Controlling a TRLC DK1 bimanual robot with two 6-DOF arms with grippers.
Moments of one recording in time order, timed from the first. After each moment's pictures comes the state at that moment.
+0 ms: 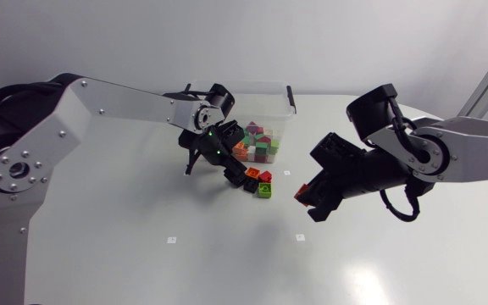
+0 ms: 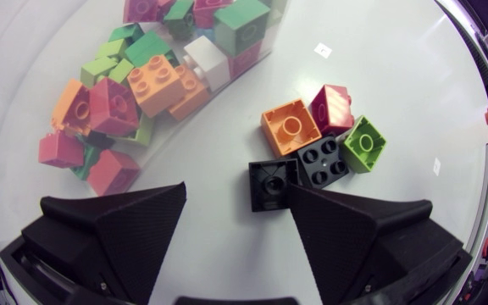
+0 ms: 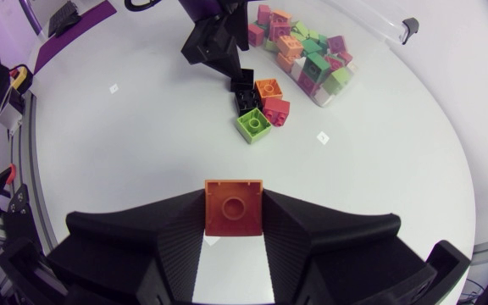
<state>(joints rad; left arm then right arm) -0.49 2.27 1.66 -0.56 0.12 0.36 0.37 1.44 0.85 -0.43 -0.26 -0.43</state>
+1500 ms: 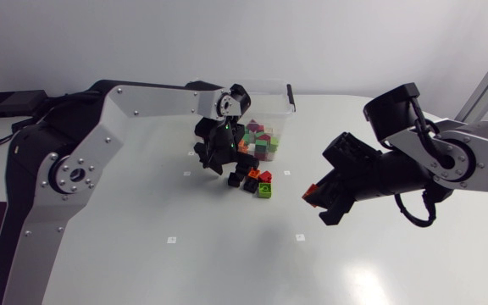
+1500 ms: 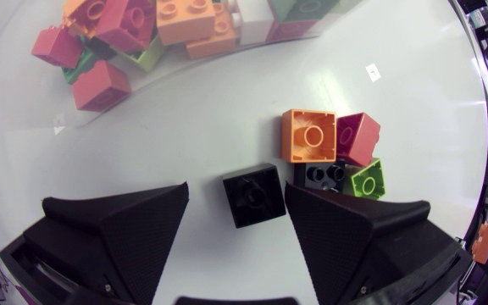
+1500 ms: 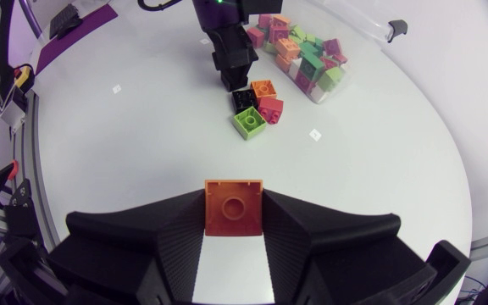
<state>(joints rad) -0.53 2.43 1.98 -0.93 0.04 -0.10 0.34 1.36 0.80 -0.45 -0.28 -0.45</state>
